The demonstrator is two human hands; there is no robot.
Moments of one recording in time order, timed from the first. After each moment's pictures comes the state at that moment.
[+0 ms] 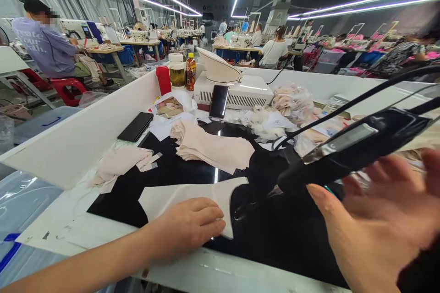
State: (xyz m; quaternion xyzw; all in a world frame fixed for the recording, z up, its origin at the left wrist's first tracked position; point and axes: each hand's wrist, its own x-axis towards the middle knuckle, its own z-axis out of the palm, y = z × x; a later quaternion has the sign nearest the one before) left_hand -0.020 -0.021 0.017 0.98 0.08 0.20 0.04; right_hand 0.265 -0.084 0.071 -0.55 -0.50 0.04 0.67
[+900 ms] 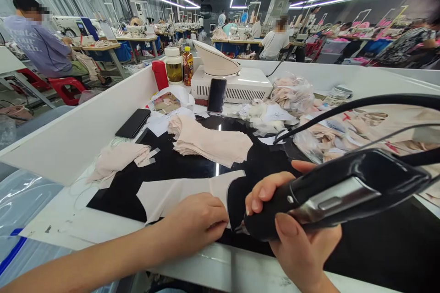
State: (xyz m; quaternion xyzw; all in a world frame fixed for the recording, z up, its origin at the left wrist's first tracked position) left_hand 0.006 -0.031 0.013 0.94 0.20 0.15 0.23; right_hand 0.181 -0.089 0.064 -0.32 -0.46 0.31 0.77
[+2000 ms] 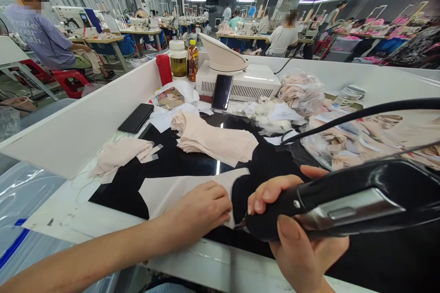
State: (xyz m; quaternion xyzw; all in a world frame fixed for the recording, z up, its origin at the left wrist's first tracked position) left_hand 0.010 -0.022 0.023 0.95 0.20 0.15 0.17; right_hand 0.177 -0.089 0.057 -0.34 -0.48 0.28 0.76
